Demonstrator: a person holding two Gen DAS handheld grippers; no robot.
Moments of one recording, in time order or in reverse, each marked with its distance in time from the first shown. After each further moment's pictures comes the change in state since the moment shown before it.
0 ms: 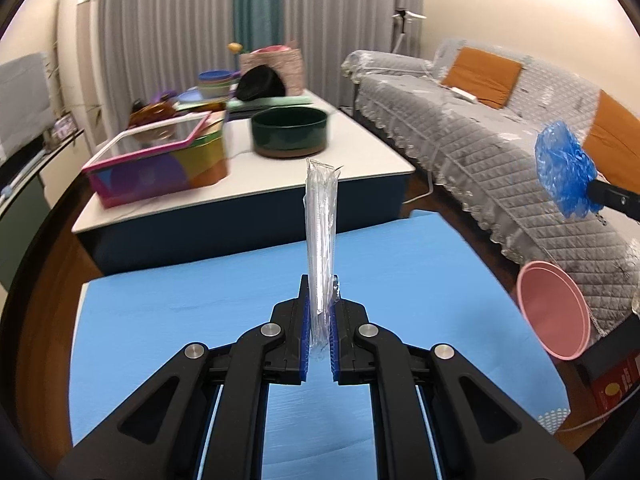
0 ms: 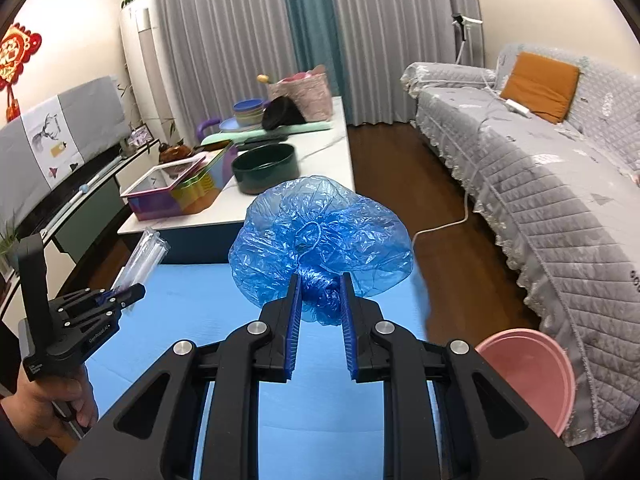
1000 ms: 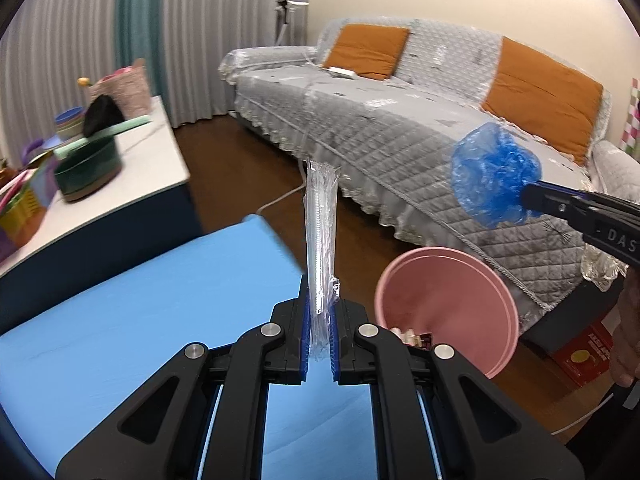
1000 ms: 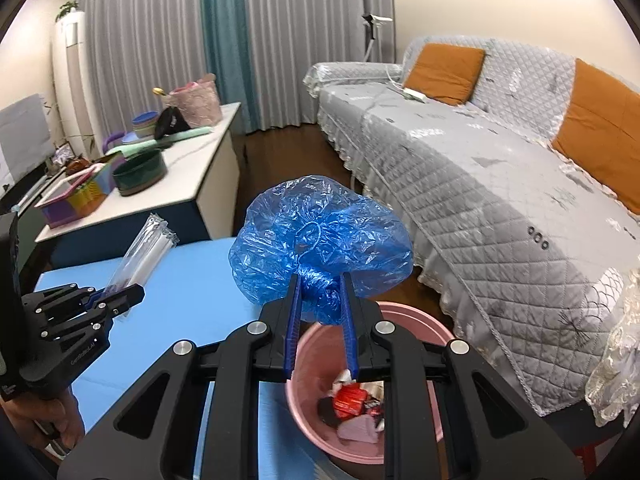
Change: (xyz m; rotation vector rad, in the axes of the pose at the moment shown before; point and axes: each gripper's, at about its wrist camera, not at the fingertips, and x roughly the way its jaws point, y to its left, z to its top) left arm 0.054 -0.227 0.001 0.198 0.004 -0.289; right arm -0.042 -0.162 -0.050 0.096 -0.020 -0.281
